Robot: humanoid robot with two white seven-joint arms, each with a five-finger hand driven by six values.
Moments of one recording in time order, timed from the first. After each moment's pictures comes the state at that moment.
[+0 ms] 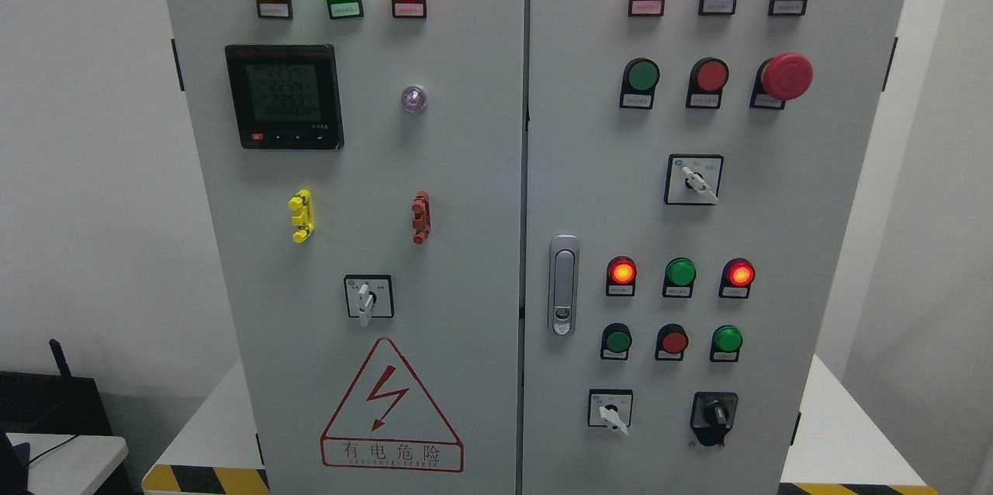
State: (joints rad) left arm 0.06 0.00 0.11 -0.07 -0.14 -0.04 -0.08; right arm 0.09 0.12 0.00 -0.13 0.00 0.00 0.00
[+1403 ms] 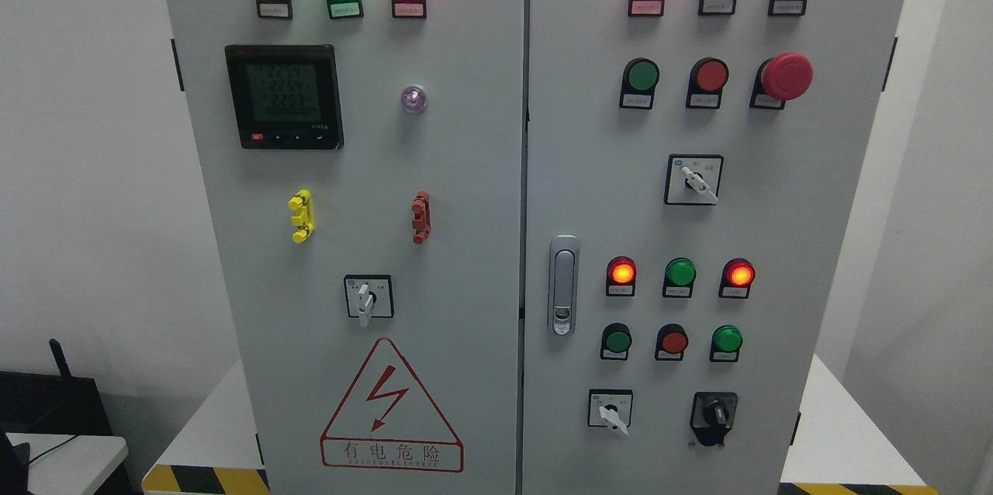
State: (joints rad) left arm 0.13 0.00 0.26 -0.15 -0.15 -0.17 -0.06; right arm 0.09 0.12 0.00 -0.13 0.00 0.00 0.00
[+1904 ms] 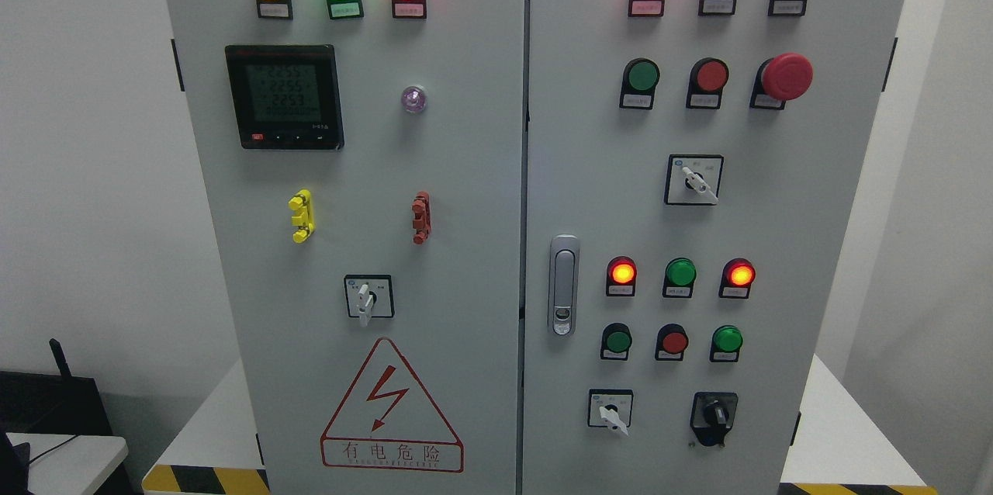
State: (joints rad) left arm 0.22 0.00 0.42 -0.24 -0.15 -0.66 0.04; right arm 0.09 0.12 0.00 -0.13 0.00 0.00 0.00
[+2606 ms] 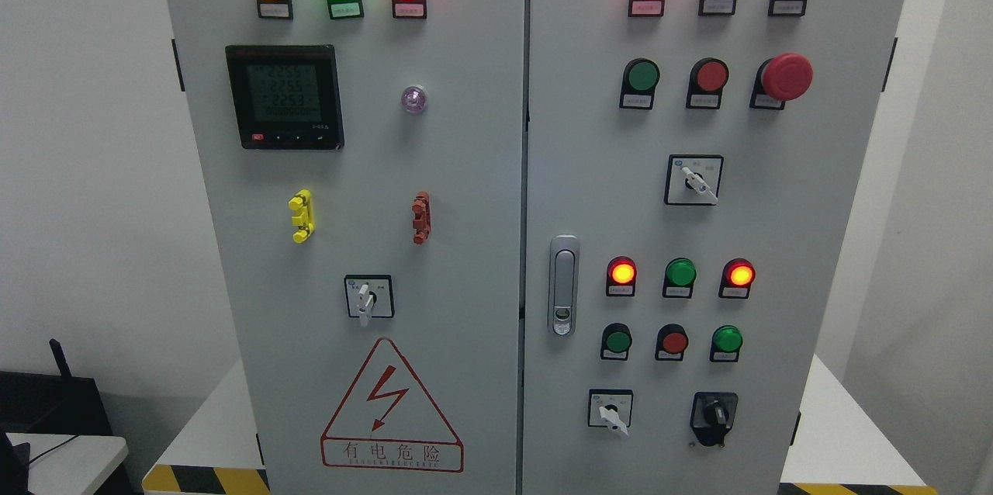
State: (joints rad) left arm 0.36 0.00 0.61 -0.66 -0.14 -0.77 0.04; right arm 0.09 0.12 0.00 -0.13 0.00 0.00 0.00
